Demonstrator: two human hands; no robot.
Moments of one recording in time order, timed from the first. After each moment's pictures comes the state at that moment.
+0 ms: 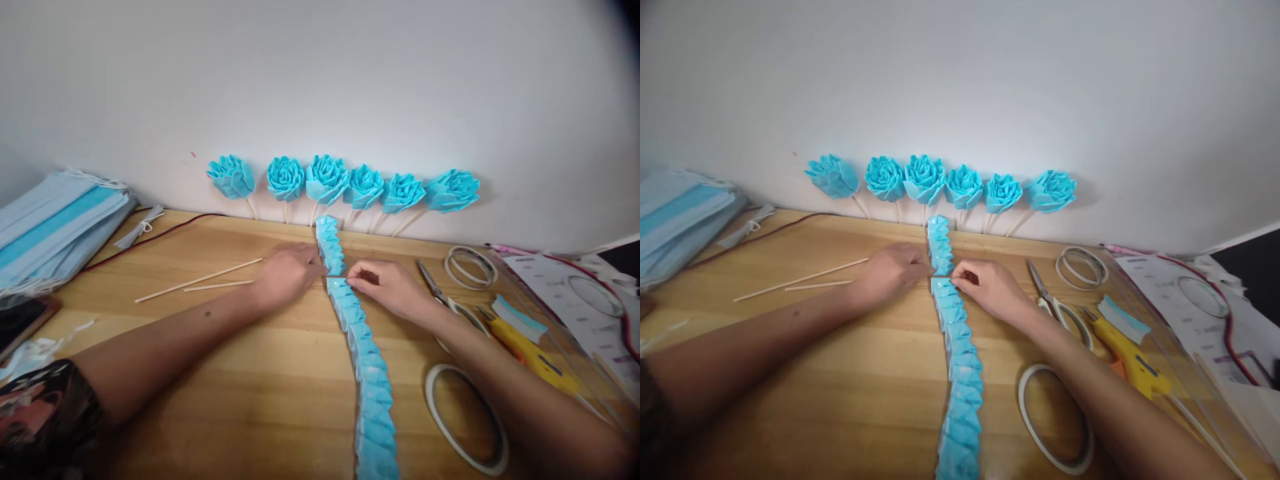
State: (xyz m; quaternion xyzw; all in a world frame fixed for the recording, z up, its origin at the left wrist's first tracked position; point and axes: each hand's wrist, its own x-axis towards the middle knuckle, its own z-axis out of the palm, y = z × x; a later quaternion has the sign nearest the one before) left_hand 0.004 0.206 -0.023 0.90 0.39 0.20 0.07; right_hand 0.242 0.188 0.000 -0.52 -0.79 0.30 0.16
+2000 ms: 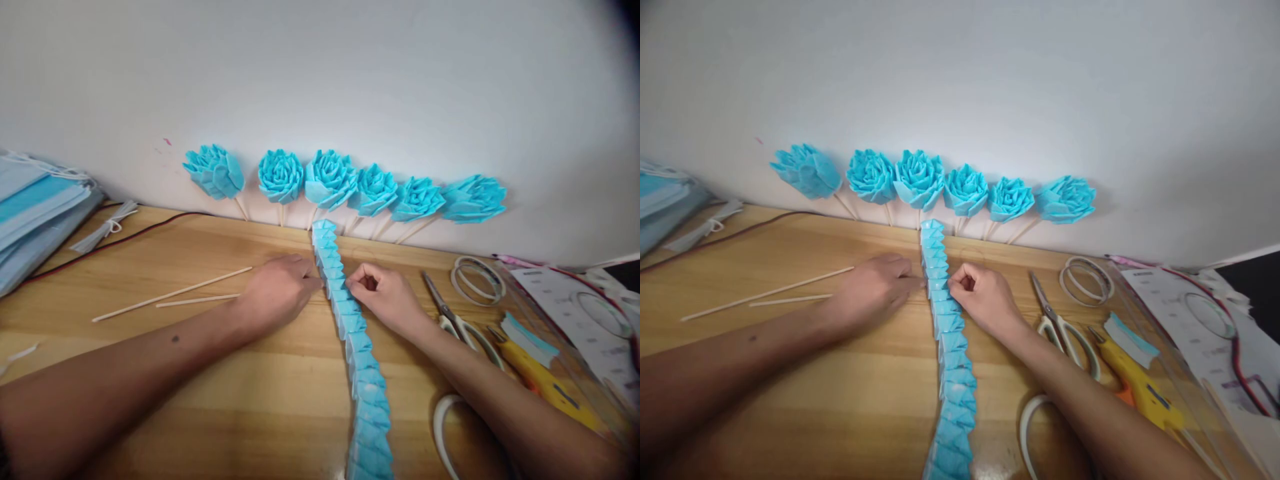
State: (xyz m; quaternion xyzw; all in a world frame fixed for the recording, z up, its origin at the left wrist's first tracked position) left_hand 0.000 0.199 -0.019 0.92 0.34 0.20 -0.02; right_hand 0.228 0.195 -0.012 -0.64 -0.69 0.28 0.21
